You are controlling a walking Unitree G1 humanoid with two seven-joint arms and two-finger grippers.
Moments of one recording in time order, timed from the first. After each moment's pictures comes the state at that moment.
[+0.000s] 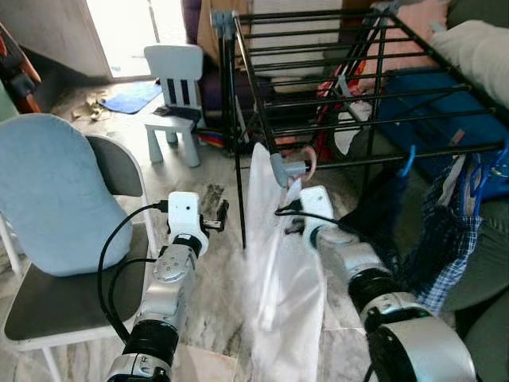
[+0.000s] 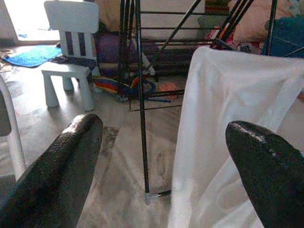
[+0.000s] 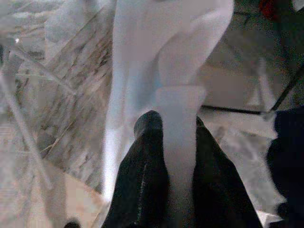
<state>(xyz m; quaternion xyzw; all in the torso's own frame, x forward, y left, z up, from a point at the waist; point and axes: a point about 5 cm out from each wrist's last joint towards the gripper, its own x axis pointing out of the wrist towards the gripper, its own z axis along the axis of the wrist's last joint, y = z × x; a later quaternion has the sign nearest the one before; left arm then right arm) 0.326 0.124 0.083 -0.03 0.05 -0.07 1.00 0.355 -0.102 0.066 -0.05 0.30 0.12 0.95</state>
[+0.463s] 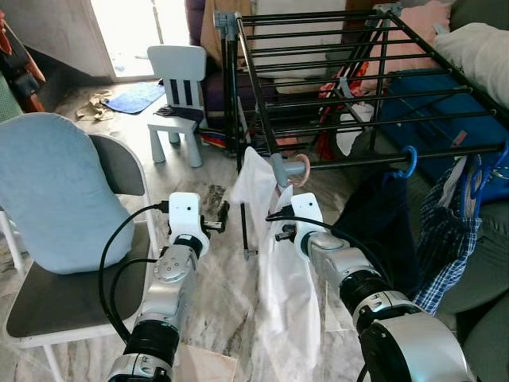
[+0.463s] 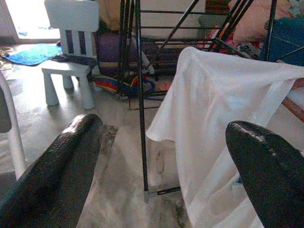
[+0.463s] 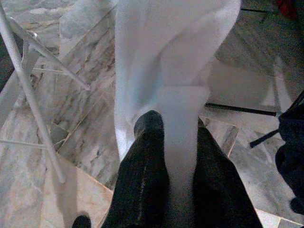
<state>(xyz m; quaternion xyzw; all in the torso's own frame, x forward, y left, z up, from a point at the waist) 0.326 0.122 0.081 -0.04 0.06 -0.07 1.00 0.352 -0.088 0.061 -0.05 0.29 0.14 0.94</state>
